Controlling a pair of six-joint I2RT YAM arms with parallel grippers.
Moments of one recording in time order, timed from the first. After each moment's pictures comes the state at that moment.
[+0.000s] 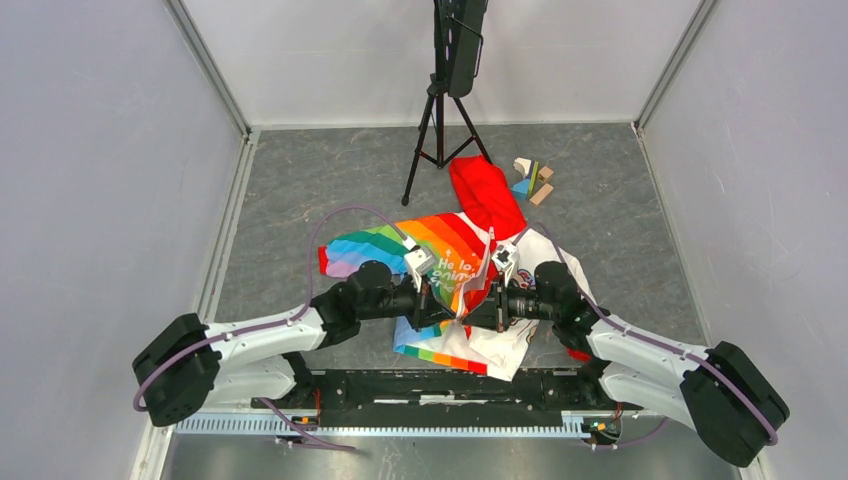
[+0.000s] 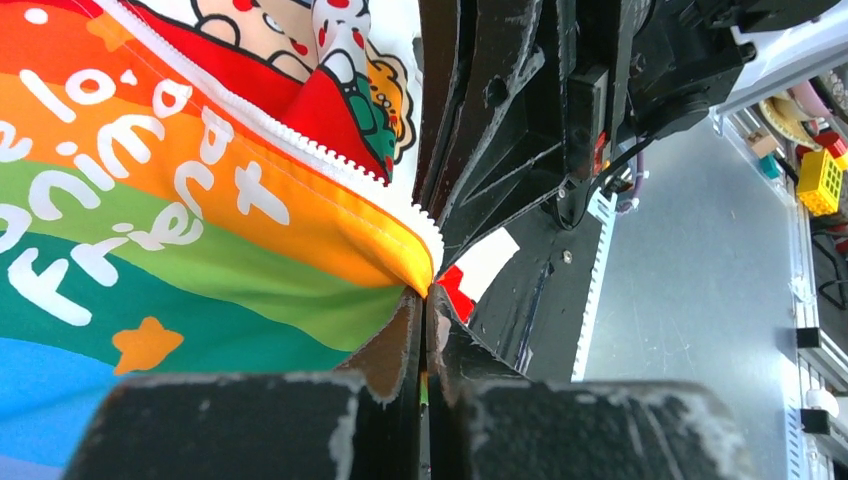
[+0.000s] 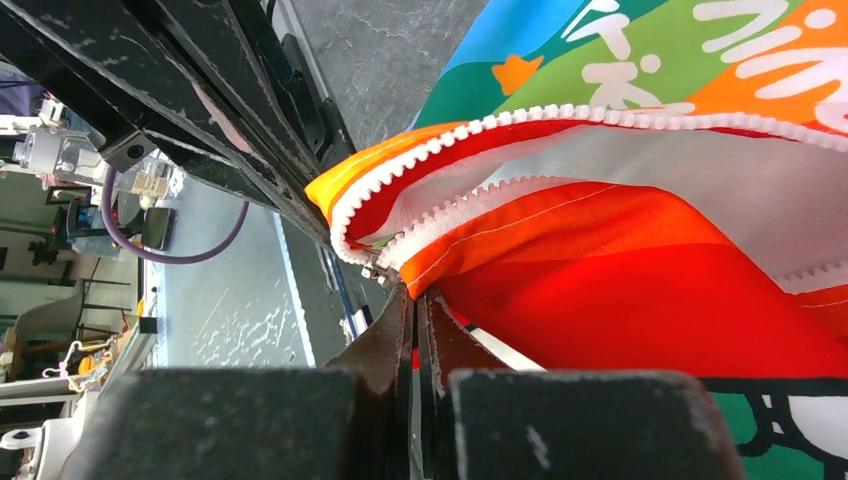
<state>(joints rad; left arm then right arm) -0.95 1.12 0.43 0.37 0.37 -0.46 0.67 1.00 0.23 0.40 -0.66 0.58</state>
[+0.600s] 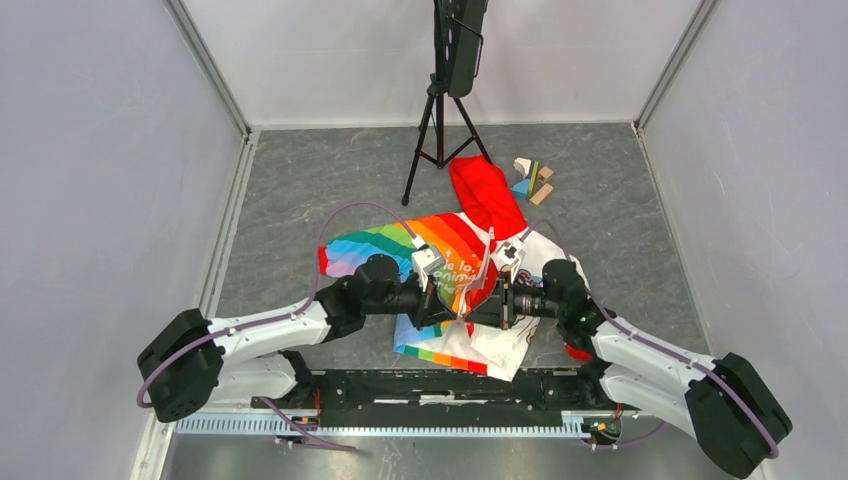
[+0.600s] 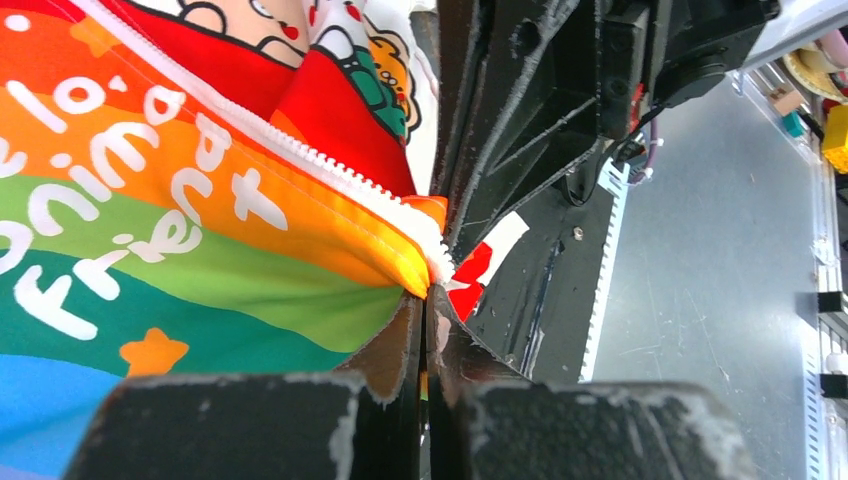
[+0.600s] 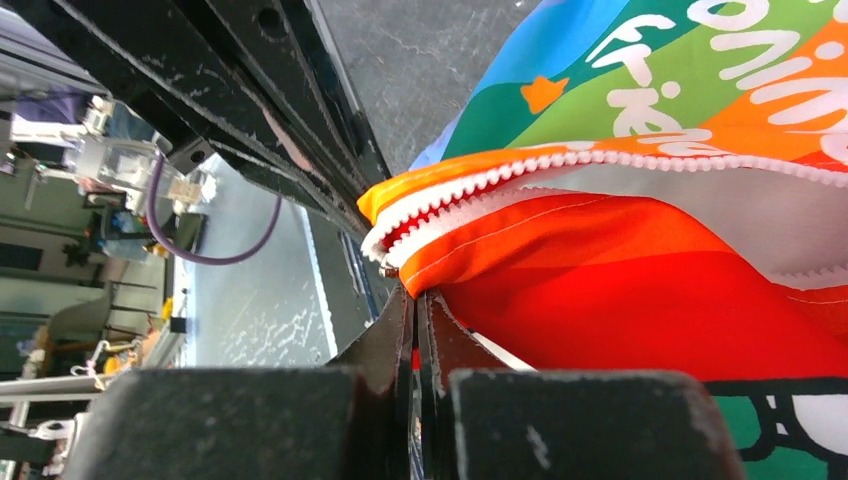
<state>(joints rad) -0.95 1.16 0.50 0.25 0.41 -0.37 0.62 0.95 0.24 0.38 -0.73 0.60</state>
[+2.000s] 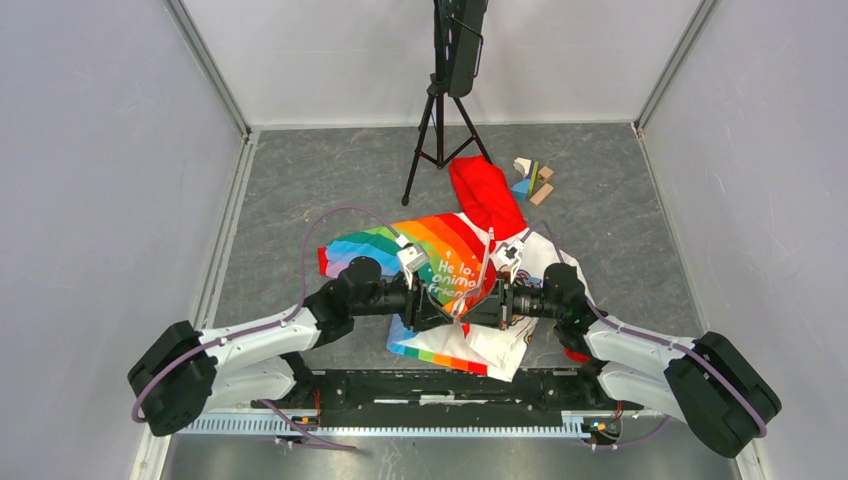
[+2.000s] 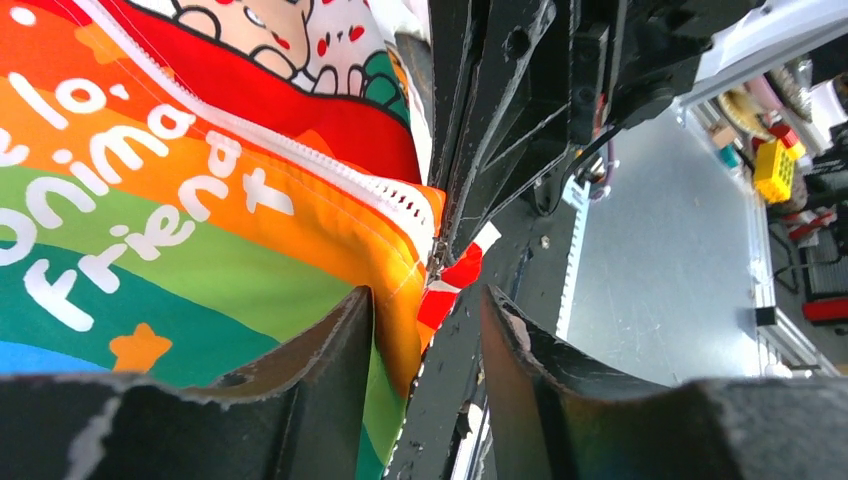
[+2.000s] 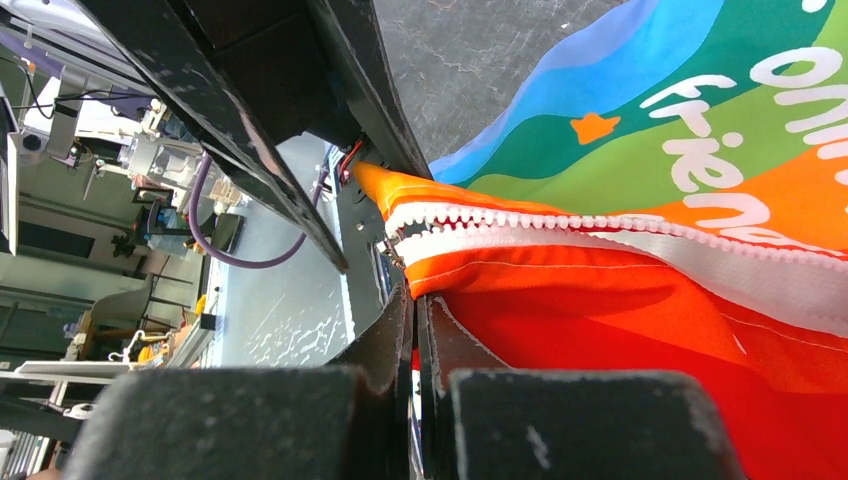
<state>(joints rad) -0.89 1.10 0.42 0.35 0.49 -0.45 0.62 1.07 0.17 0.70 -0.79 0.70</state>
